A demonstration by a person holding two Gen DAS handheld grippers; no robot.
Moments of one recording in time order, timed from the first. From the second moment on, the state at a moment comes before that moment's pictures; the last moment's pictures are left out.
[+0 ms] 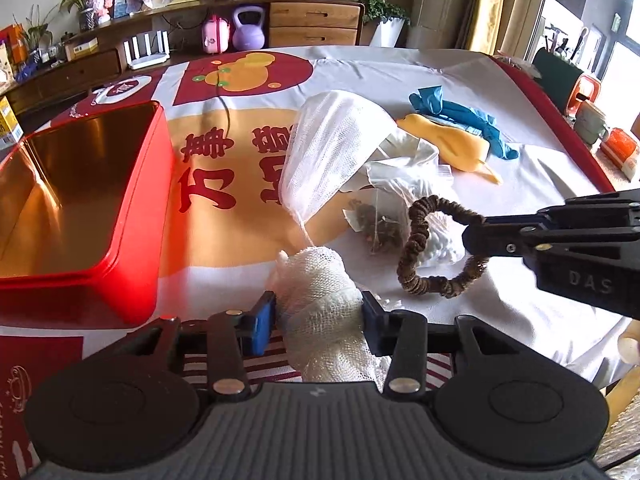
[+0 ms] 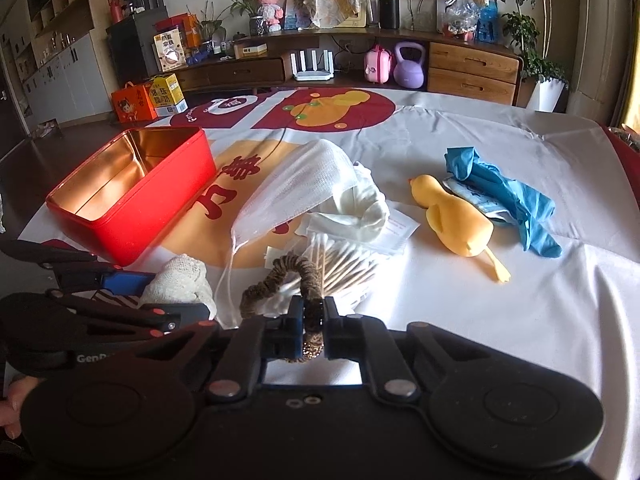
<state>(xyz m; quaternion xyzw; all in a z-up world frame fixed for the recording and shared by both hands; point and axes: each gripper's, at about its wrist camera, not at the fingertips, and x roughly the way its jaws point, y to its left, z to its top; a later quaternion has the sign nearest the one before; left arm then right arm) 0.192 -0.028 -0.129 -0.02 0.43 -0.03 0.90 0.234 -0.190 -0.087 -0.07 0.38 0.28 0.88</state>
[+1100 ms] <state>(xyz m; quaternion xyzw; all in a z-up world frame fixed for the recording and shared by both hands) 0.170 0.059 -0.031 -0.07 0.39 0.00 0.92 0.207 -0.118 0.009 -0.04 0.33 0.33 0.88</state>
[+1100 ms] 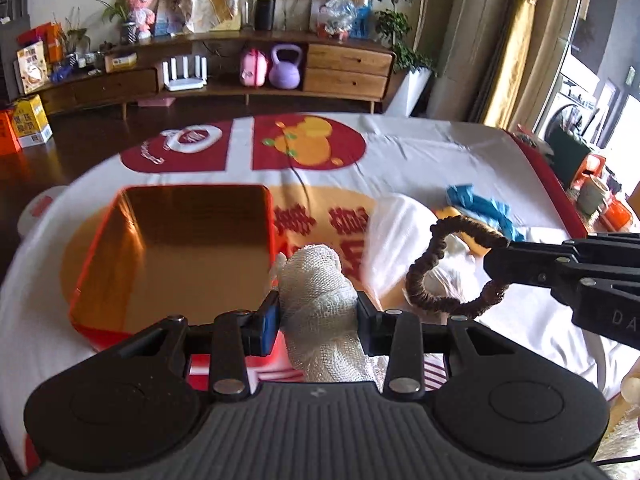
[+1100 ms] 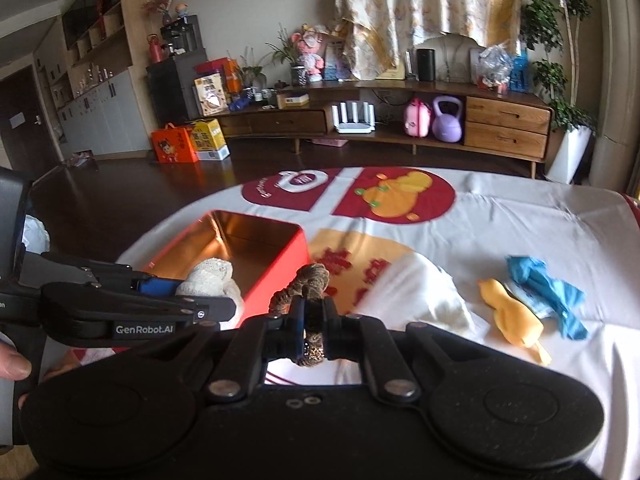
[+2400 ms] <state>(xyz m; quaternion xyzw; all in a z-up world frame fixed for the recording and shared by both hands) 0.286 0.197 -0.101 -0.10 0.43 0.13 0.89 0.285 0.065 -0.084 -0.11 0.40 0.37 0.83</state>
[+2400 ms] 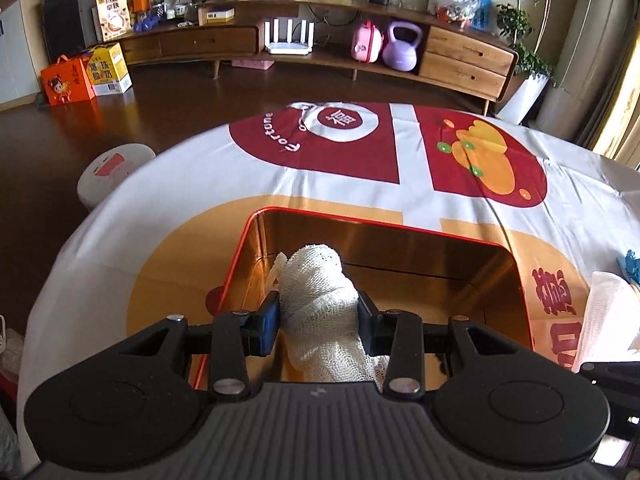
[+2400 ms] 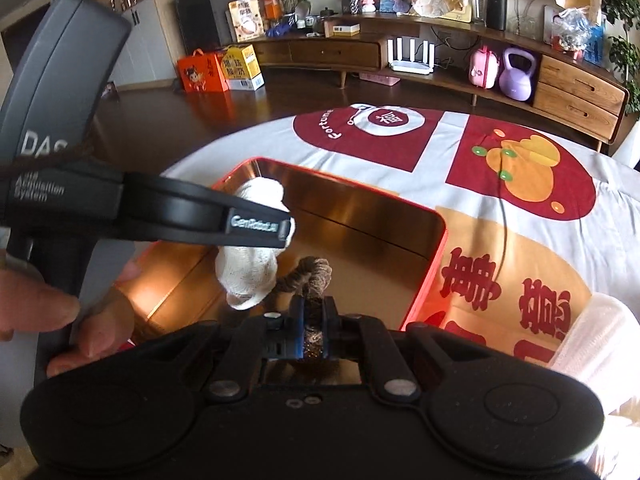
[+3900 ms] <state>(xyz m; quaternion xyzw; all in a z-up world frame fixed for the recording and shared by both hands) 0.233 0.161 -0.045 -0.09 0.38 0.11 0.91 0.236 0.014 -0.024 -0.10 0.35 0.38 0.85</state>
